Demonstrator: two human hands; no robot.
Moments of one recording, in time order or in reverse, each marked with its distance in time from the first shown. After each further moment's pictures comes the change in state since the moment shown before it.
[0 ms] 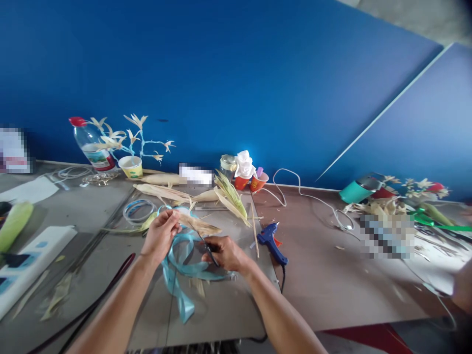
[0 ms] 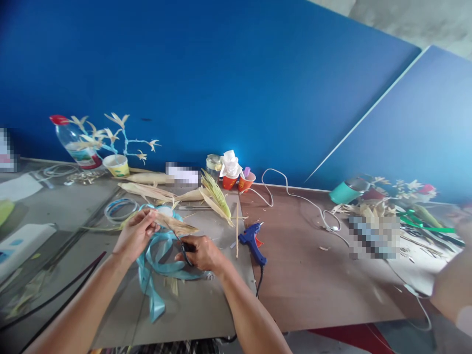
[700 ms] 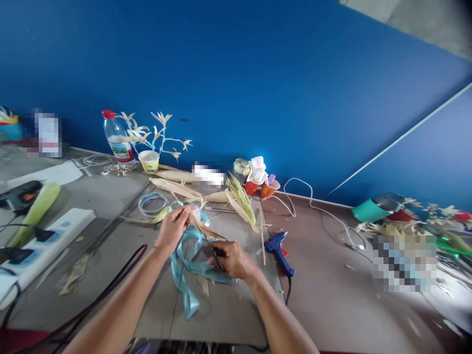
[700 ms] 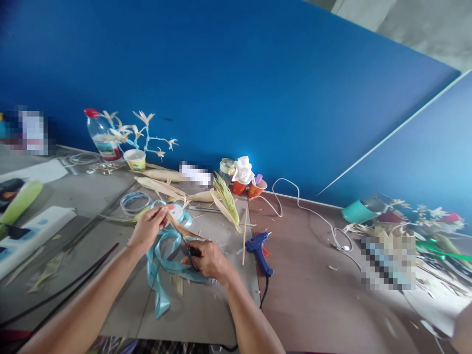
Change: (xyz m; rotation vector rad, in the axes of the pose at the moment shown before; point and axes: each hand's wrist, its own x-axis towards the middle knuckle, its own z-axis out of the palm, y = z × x) left_hand -0.001 0.001 -0.003 0.308 0.003 0.112; right_hand -0.001 -0.004 0.007 -0.077 -0.038 -0.048
